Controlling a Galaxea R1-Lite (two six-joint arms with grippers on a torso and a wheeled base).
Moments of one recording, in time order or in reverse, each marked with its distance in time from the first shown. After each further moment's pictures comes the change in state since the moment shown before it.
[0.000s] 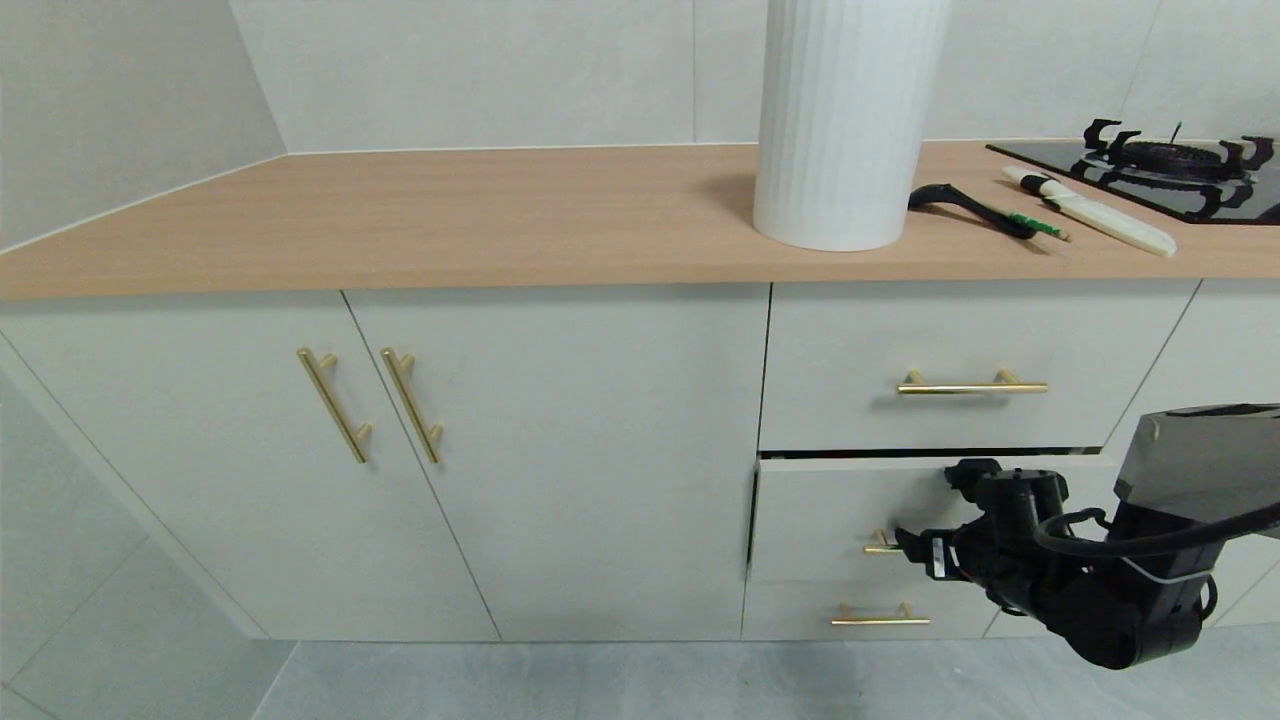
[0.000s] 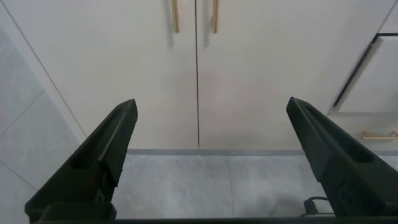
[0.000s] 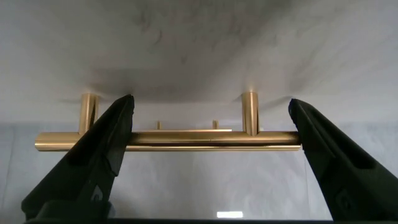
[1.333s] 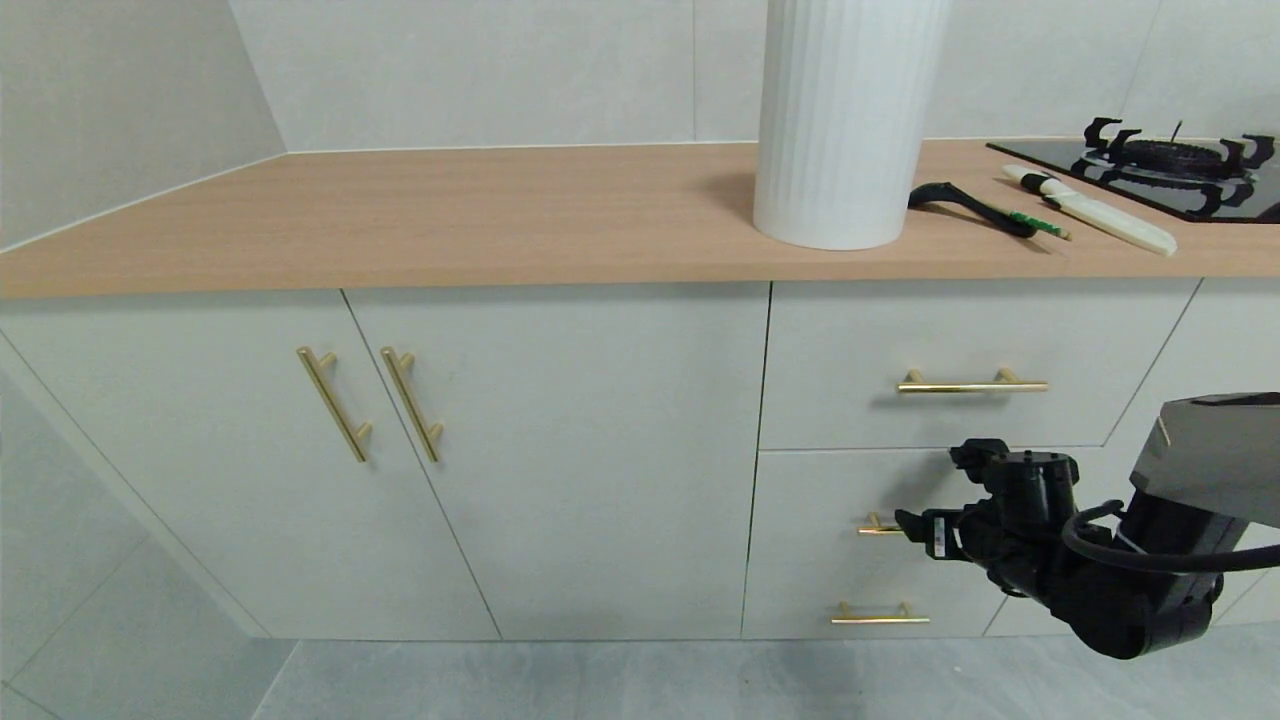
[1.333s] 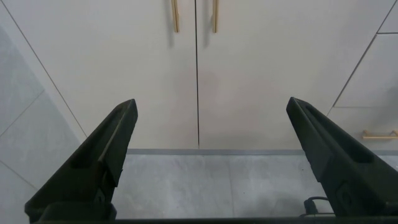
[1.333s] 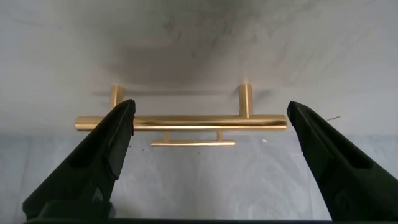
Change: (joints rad) left arm 0.000 0.000 0.000 0.000 0.000 0.000; right arm 0.001 -0.055 -0.020 -0.042 0.011 0.007
